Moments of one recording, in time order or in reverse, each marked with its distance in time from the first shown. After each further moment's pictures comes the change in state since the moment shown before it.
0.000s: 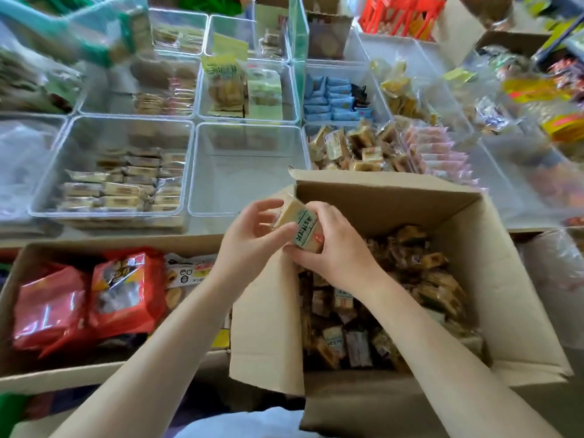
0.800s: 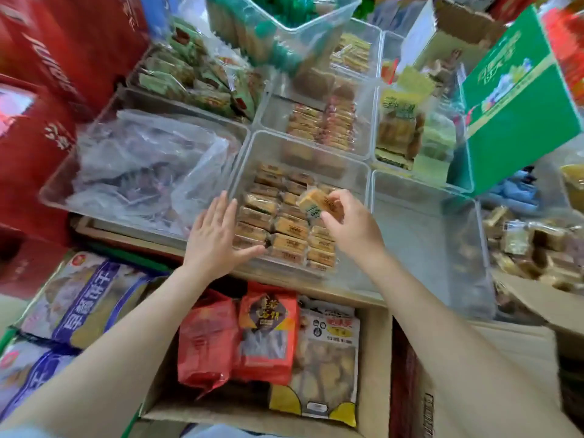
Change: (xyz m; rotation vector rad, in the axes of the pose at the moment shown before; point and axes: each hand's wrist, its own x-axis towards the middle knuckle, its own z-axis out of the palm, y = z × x) left_hand 0.128 -0.135 -0.432 1.122 0.165 -0.117; right_hand 0.290 -0.183 0.244 -0.119 -0.098 0.067
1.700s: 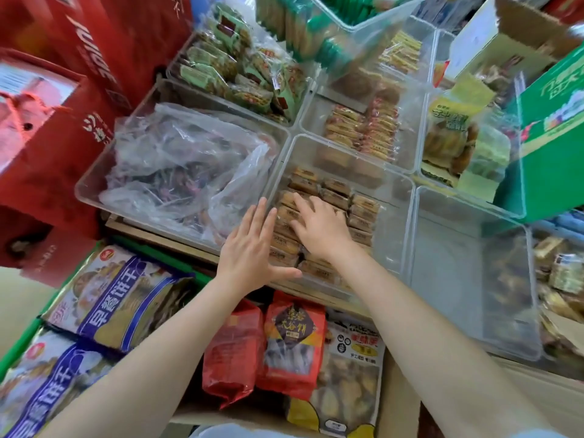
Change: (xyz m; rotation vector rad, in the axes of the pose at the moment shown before) left_hand 0.009 -0.004 0.005 0.084 0.008 0.047; right_hand 0.072 -0.047 0.105 -0.502 -0.379 -0.144
